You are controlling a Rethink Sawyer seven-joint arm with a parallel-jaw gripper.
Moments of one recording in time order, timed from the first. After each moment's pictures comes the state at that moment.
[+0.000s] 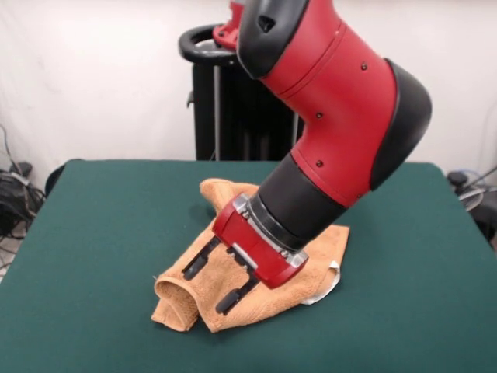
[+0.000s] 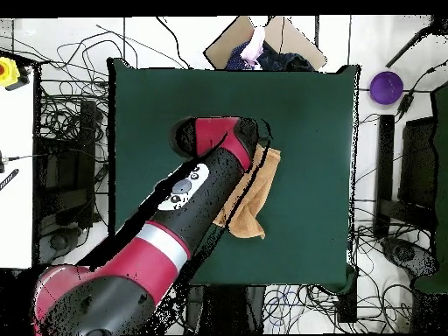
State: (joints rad) arm 0.22 -0.03 -0.79 1.07 0.21 0.56 2.19
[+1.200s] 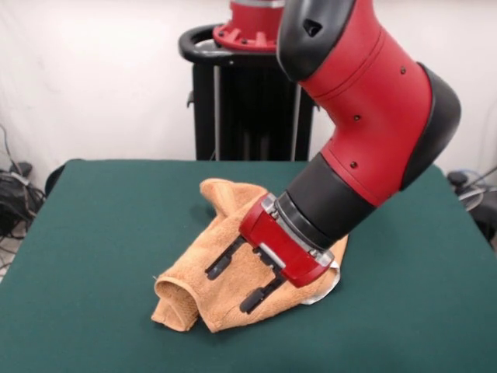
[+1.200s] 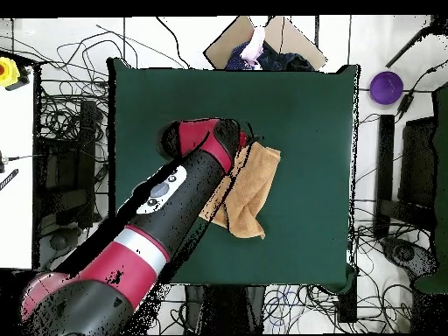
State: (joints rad) arm 0.28 0.00 -0.83 1.07 0.21 0.56 2.19
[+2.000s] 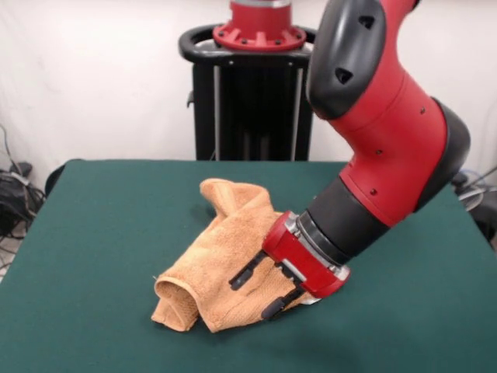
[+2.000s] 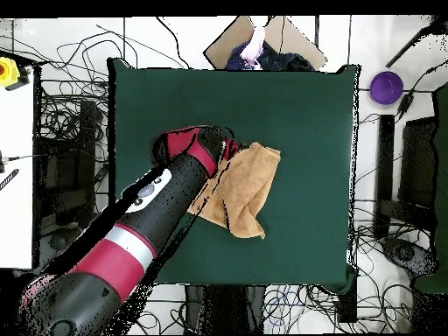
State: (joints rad) arm 0.33 0.07 -0.83 1.07 0.21 0.56 2.19
